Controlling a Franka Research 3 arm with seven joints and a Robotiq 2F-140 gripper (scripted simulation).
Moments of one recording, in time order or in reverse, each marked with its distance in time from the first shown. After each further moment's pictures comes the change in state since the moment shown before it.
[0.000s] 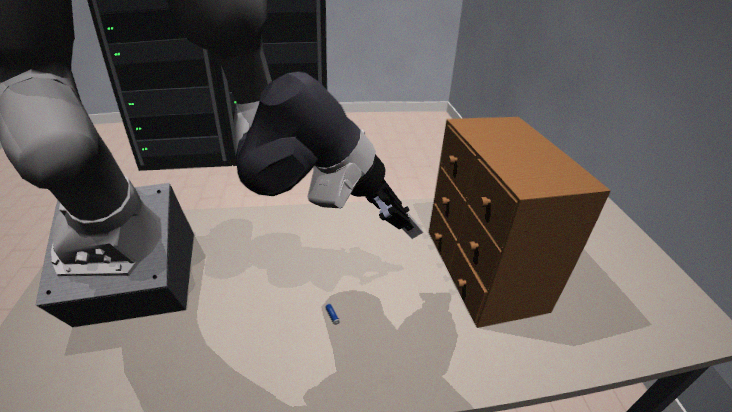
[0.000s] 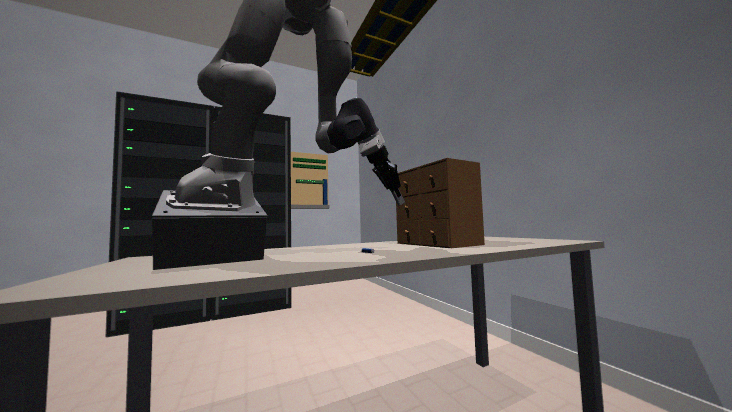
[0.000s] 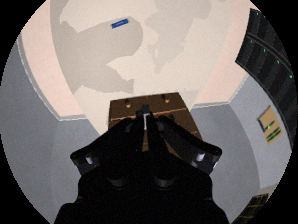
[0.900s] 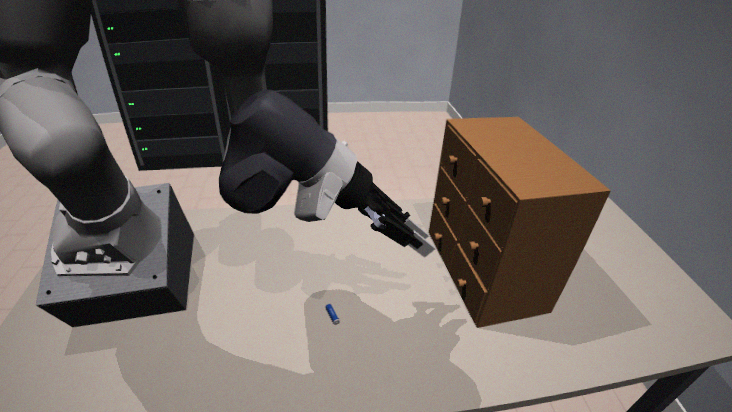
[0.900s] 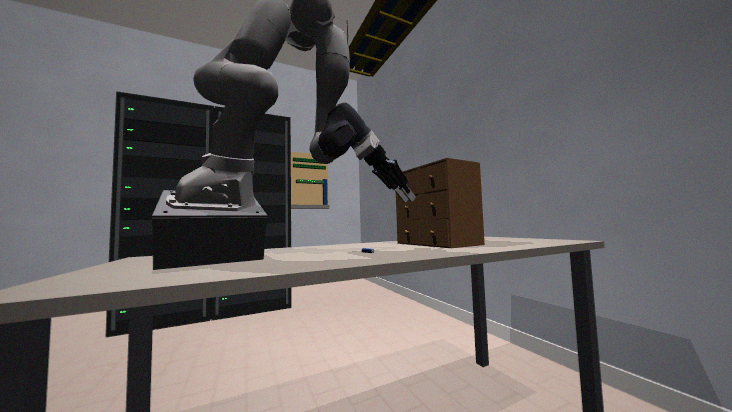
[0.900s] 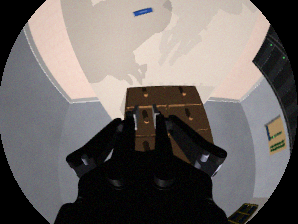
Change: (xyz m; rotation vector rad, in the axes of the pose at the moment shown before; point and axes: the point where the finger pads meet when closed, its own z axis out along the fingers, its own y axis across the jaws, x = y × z) arm -0.006 -0.043 -0.012 0.143 -0.155 -0.058
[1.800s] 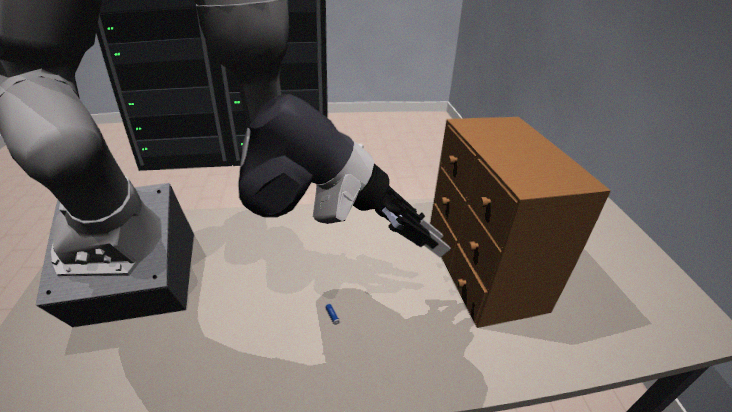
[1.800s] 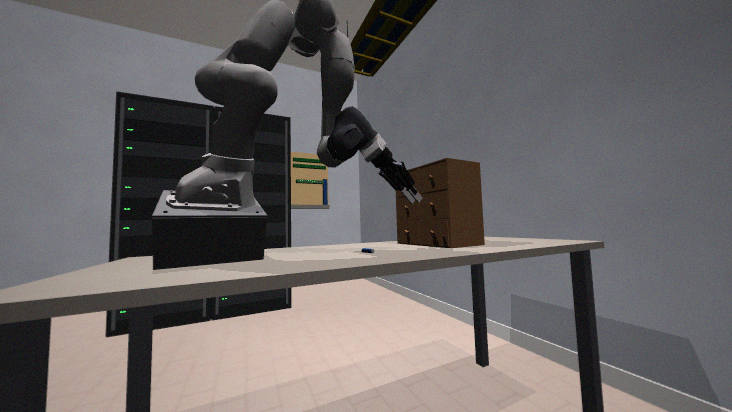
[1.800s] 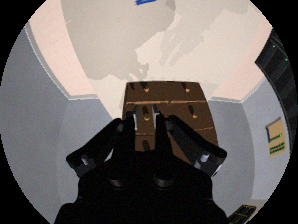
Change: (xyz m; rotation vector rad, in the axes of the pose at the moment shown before) arm -0.019 -0.002 0.023 0.007 -0.017 -0.019
